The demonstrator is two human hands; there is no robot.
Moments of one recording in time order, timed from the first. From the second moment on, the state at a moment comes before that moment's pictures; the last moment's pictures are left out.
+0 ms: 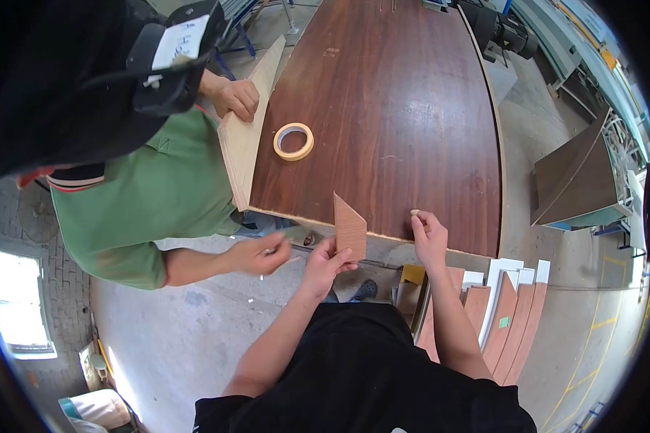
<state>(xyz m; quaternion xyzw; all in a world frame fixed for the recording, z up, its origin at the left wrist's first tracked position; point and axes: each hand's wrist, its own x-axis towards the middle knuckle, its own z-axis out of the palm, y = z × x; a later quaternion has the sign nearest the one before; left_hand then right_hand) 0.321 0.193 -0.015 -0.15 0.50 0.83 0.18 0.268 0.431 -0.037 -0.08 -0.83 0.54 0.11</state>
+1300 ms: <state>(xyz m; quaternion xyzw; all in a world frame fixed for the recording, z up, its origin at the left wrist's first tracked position) 0.320 0.198 0.045 -0.01 0.60 0.79 -0.06 0.300 0.386 0.071 0.25 -0.85 0.43 0.15</state>
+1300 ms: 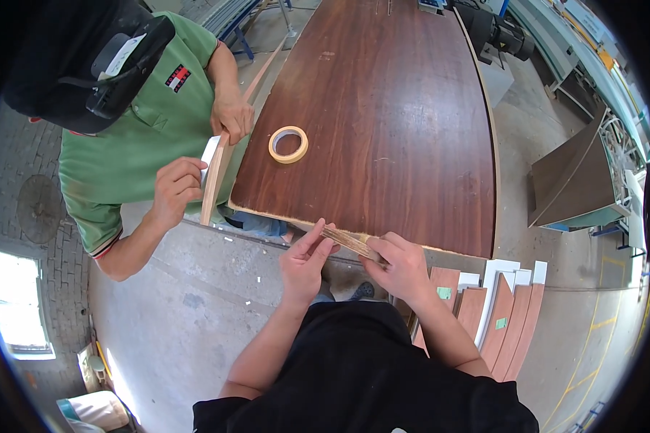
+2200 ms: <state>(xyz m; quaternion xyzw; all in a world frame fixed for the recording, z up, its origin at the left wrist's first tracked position) 0.335 0.172 0.053 -0.06 0.65 0.76 -0.01 0.313 0.387 0.042 0.05 -0.57 0.75 -0.33</state>
